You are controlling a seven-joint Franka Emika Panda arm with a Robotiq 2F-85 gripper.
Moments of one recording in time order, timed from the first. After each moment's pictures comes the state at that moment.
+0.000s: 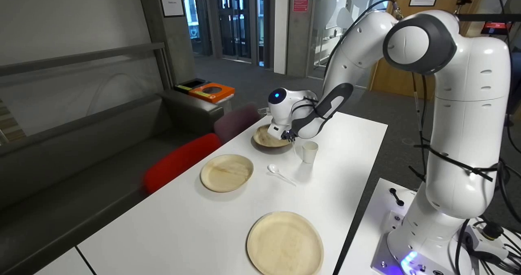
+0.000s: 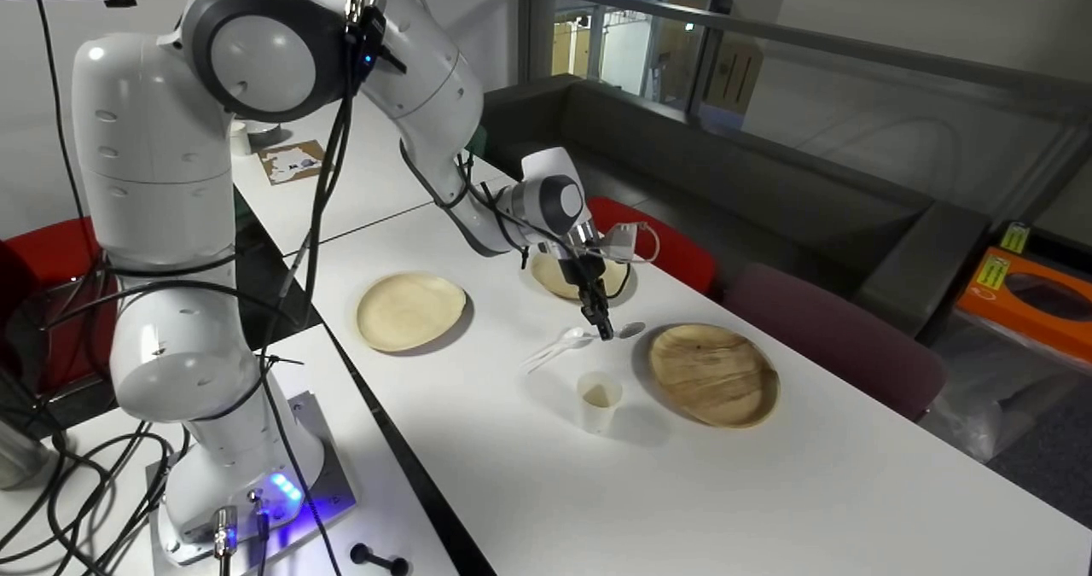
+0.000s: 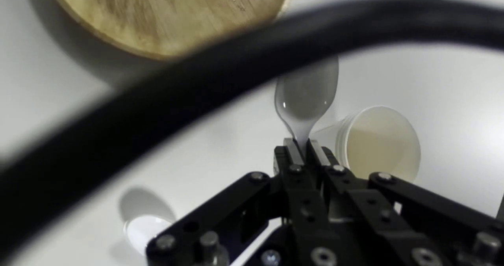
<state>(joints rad) -0.10 0.28 -0.05 -2.21 -0.90 2.50 -1.73</state>
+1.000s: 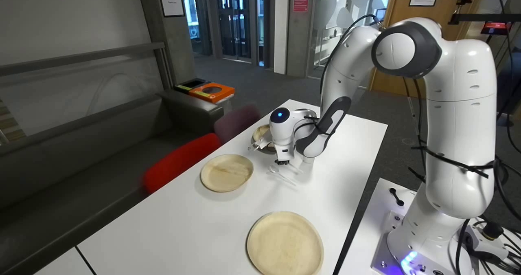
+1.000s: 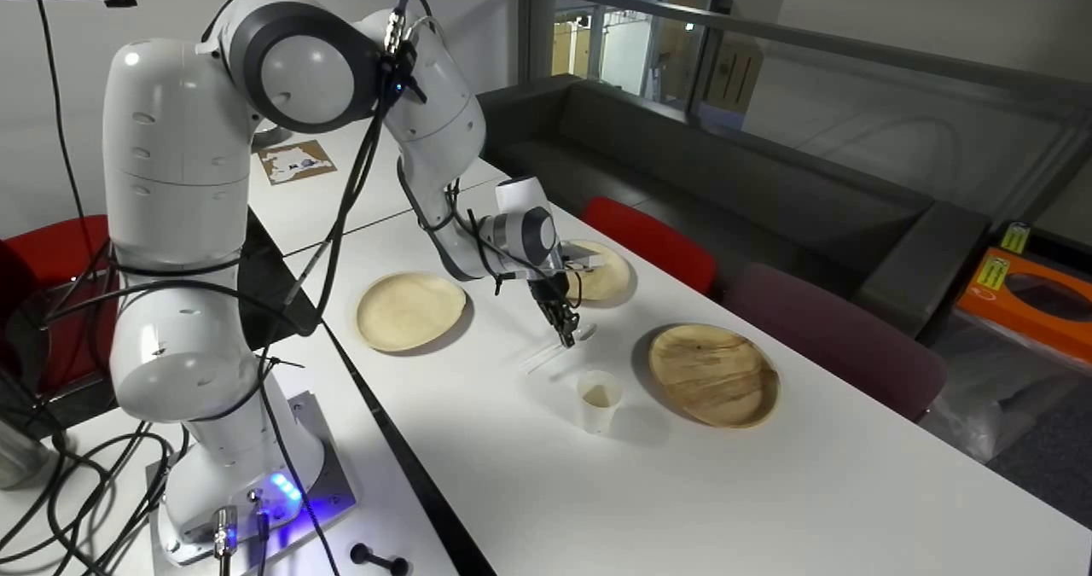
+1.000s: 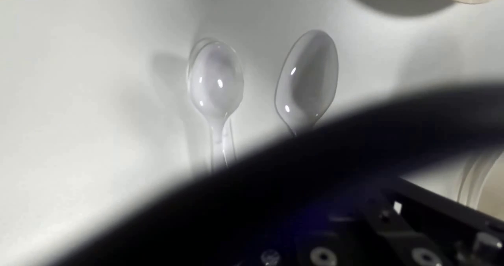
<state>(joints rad) -0.10 0.37 0.00 -2.30 -0.92 2.68 -2.34</state>
